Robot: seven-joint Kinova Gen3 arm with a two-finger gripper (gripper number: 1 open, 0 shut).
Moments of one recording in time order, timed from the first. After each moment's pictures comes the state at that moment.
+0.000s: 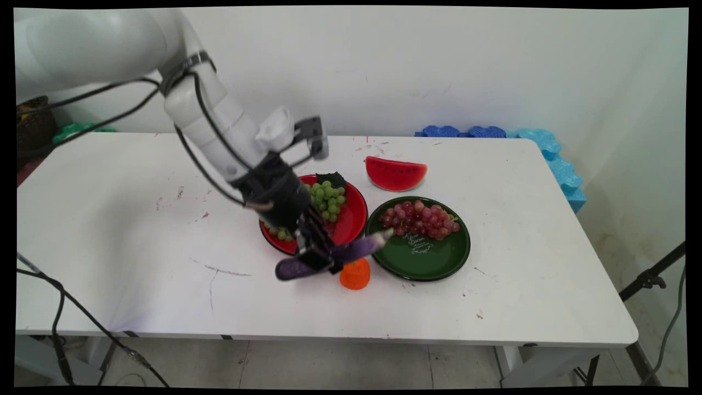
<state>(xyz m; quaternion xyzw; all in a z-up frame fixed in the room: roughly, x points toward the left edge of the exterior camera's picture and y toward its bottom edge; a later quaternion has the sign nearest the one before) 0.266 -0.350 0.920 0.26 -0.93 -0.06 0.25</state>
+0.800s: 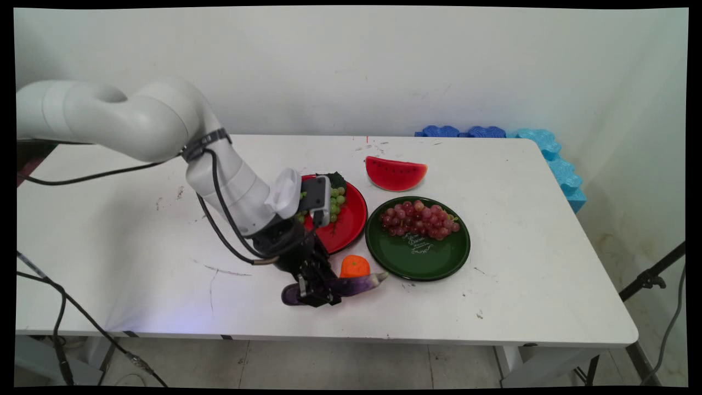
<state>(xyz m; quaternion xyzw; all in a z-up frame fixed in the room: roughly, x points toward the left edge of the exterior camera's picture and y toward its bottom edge) 0.259 -0.331 0.837 0.21 -0.95 -0.02 0.24</state>
